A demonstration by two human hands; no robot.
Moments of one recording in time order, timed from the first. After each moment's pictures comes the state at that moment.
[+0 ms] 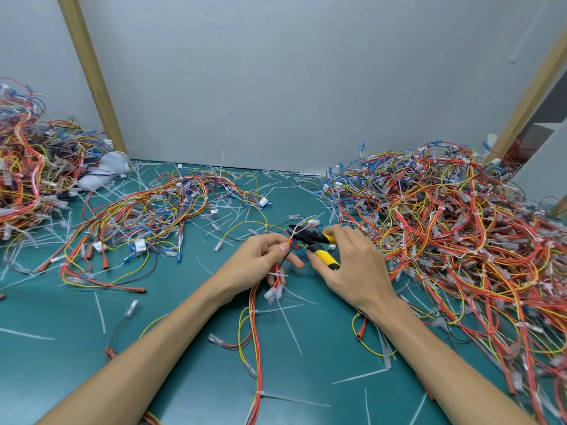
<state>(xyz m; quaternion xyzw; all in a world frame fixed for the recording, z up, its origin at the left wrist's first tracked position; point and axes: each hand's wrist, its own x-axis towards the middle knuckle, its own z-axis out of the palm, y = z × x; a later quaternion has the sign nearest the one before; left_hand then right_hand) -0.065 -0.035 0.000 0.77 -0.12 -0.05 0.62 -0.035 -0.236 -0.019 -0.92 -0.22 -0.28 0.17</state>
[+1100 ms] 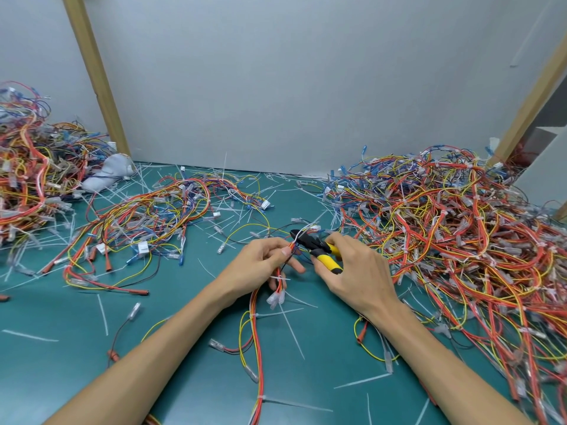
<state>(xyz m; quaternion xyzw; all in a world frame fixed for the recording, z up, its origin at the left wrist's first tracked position) -0.059 -0.032 -0.009 0.78 -0.11 -0.05 0.62 -0.038 -0.237 -0.016 -0.92 -0.22 -0.28 0.14</state>
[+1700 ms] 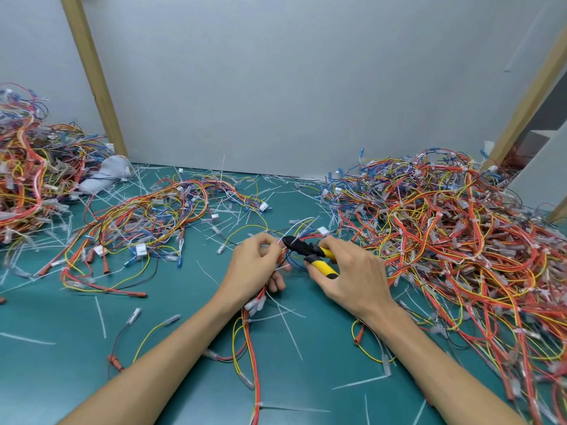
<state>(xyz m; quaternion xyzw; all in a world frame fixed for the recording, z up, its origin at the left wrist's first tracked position) -0.058 -0.043 -0.015 0.78 -0.01 0.07 0.63 -0.041 -0.234 -0.017 -0.91 -0.24 -0.31 0.14</state>
